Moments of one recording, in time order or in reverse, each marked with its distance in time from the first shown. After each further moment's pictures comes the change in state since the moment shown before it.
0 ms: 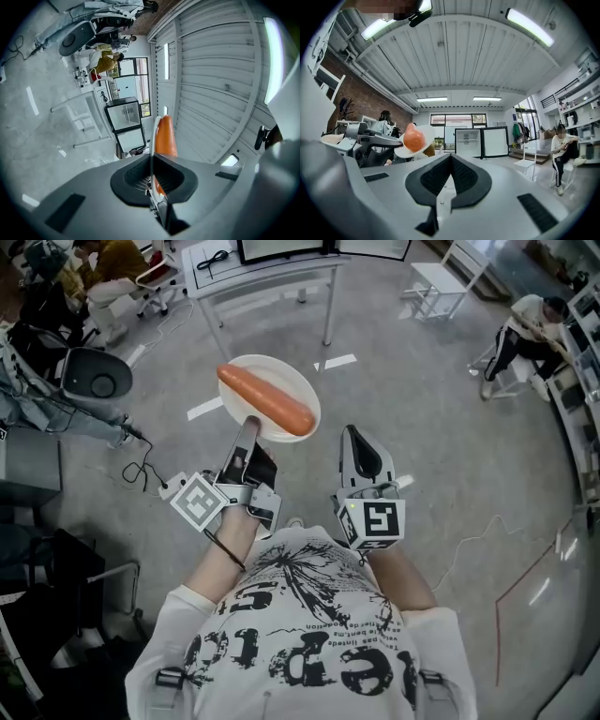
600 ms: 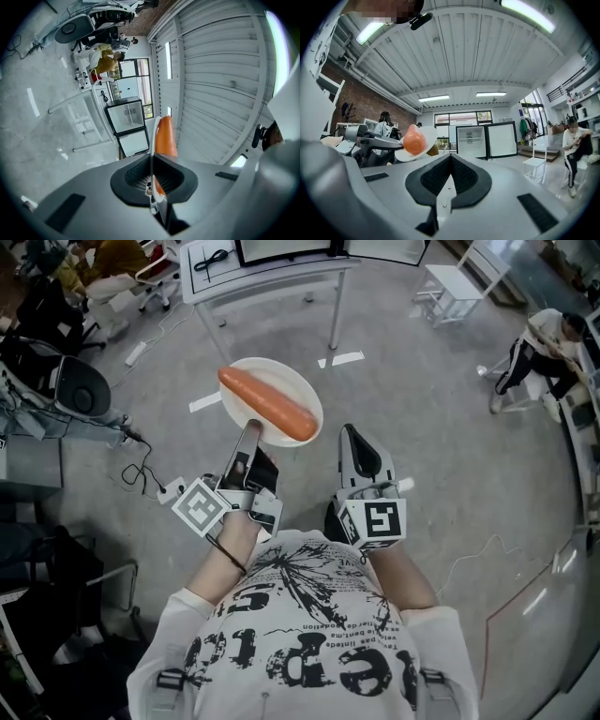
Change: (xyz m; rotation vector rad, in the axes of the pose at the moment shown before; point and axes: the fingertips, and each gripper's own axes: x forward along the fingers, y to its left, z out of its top) left arm 0.103 0.035 0.011 0.026 -0.033 0.036; right arm 0.104 -0.065 -0.004 0.024 0.006 0.089
